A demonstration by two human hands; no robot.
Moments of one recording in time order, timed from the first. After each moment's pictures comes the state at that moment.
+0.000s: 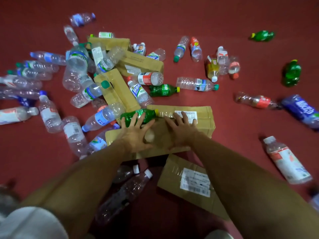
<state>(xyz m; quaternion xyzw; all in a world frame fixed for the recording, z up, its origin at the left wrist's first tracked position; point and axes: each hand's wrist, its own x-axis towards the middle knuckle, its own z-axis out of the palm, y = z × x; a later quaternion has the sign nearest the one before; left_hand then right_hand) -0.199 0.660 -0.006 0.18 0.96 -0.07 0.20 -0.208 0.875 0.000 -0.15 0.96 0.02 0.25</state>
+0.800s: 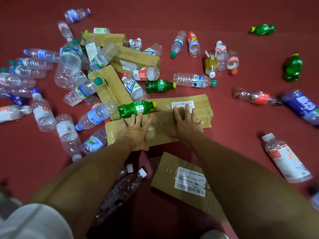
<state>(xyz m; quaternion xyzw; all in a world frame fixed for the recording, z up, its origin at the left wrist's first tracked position) -0.205 0.692 -0.020 0.13 0.96 -0.08 0.24 -0.206 0.898 -0.011 -0.02 0.98 0.00 0.19</state>
